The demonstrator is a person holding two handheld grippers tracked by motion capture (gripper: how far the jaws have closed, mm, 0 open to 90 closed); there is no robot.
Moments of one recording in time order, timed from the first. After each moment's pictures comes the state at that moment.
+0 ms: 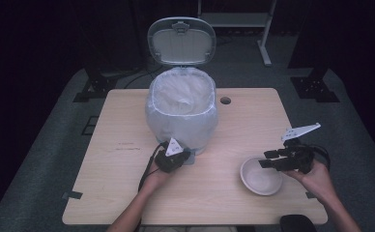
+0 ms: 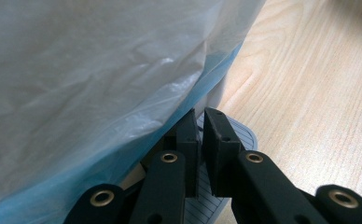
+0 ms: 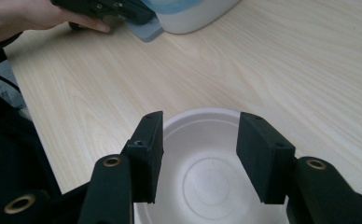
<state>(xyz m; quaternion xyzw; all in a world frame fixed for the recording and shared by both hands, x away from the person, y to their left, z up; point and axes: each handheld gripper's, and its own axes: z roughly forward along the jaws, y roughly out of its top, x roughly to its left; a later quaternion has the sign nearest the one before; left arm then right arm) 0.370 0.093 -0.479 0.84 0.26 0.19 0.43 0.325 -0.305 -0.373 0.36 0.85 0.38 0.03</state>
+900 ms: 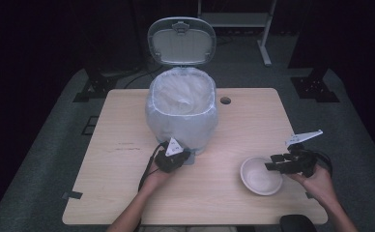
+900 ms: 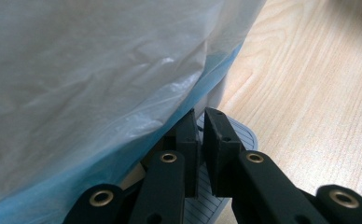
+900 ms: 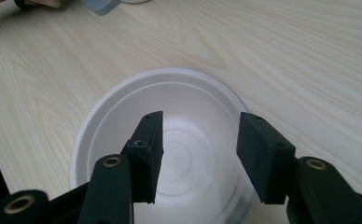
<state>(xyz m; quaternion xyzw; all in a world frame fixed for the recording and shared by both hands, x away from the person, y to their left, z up) 0.370 0.094 -0.479 0.84 0.26 0.19 0.43 0.331 -0.330 -0.409 0.40 0.85 0.36 0.04</state>
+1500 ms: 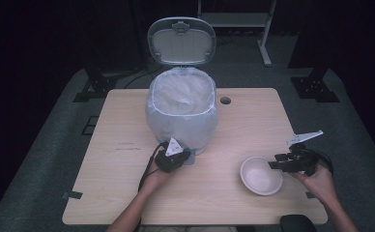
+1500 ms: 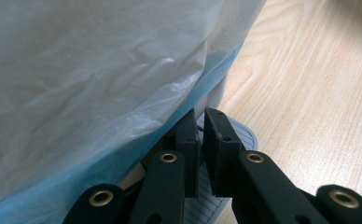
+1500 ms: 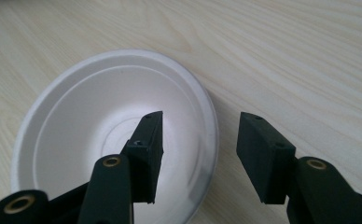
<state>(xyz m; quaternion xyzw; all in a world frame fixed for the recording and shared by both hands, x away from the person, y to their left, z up) 0.370 0.094 -0.479 0.84 0.26 0.19 0.43 0.341 -0.342 -0.423 0.41 0.84 0.33 0.07</state>
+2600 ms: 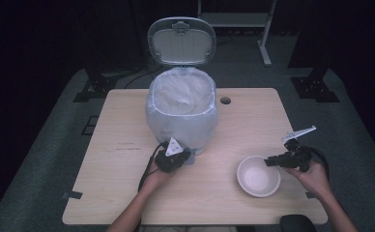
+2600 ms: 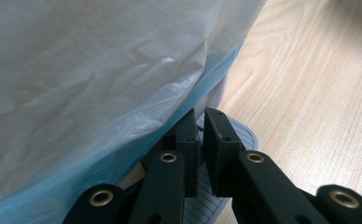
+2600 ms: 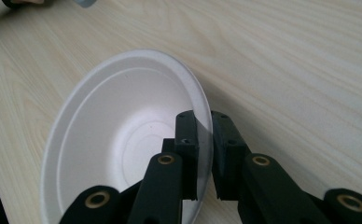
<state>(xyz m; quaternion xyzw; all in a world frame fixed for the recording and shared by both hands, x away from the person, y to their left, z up) 0.370 0.094 -0.479 0.84 0.26 0.19 0.43 0.358 -0.335 -0.428 0.42 0.84 0.35 -0.01</state>
